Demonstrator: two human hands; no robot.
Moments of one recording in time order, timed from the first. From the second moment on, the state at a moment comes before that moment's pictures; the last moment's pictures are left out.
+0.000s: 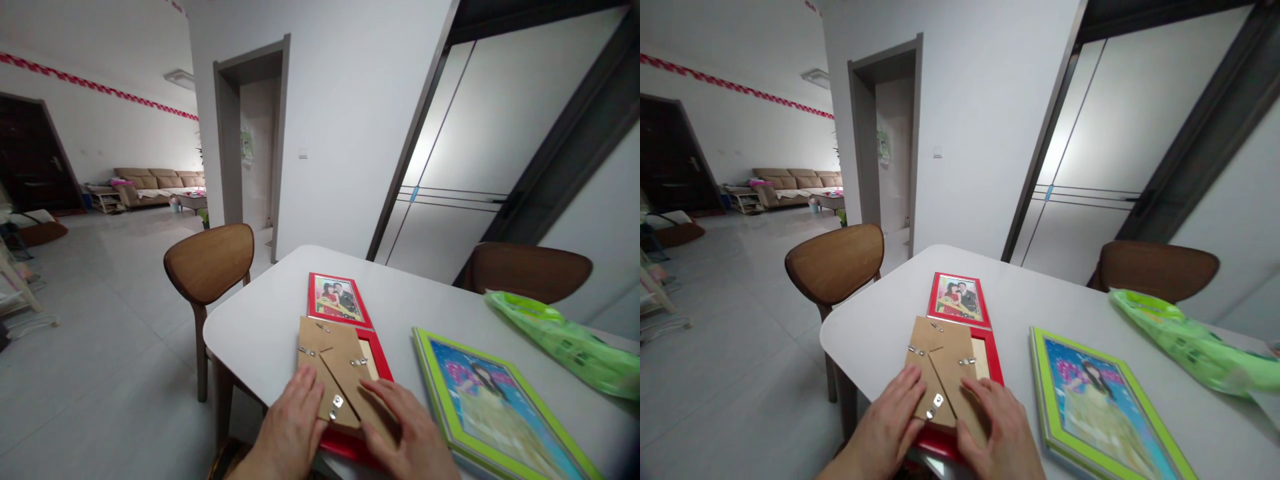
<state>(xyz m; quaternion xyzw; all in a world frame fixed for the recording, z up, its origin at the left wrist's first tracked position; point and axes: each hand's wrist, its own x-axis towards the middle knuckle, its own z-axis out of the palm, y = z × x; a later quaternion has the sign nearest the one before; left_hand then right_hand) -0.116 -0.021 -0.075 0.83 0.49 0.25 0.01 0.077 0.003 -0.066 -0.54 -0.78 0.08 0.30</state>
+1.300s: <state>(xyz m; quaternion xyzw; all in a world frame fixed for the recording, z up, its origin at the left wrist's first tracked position) -0.106 -0.009 -0.077 0.84 0.49 0.15 0.19 0.087 0.005 -0.079 -0.45 -0.88 0.05 0.16</state>
